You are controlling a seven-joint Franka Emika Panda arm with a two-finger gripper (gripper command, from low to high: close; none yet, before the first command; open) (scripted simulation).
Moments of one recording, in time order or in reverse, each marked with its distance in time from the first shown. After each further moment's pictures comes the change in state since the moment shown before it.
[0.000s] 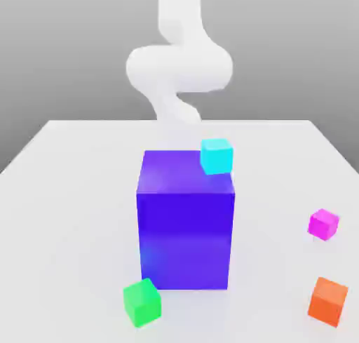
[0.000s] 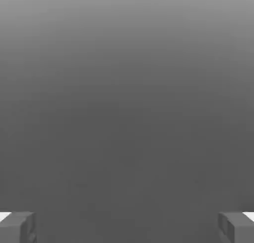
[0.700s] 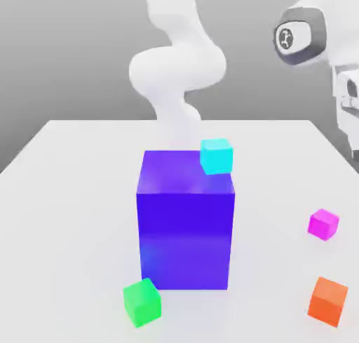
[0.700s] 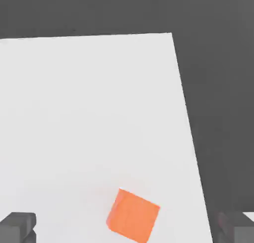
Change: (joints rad) arm 0.577 0.578 0.108 -0.289 0.083 0.345 -0.883
